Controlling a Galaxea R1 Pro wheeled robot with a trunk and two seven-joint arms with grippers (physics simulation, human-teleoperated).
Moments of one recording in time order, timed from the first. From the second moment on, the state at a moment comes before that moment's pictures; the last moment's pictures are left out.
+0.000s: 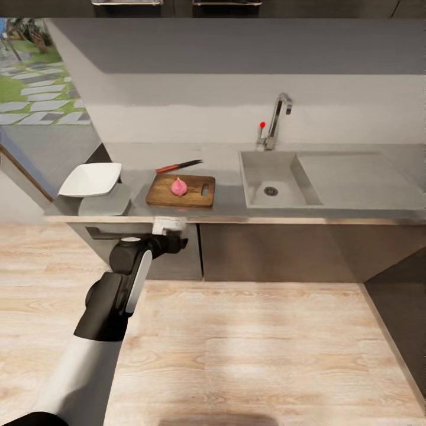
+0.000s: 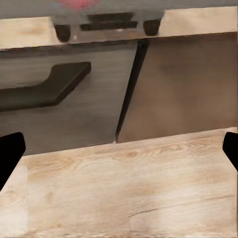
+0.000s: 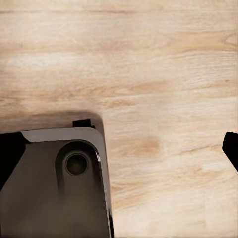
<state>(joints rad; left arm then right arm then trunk) -0.78 -0.10 -0.15 -1.48 0.03 1.00 0.01 0.06 0.00 -0.03 -0.71 -0.02 -0.22 -0.18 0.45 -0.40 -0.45</state>
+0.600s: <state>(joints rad) -0.31 -0.06 -0.15 -1.55 0.02 0.71 0.01 0.06 0.00 -0.03 -0.71 -0.02 -0.22 -0.18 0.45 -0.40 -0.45</state>
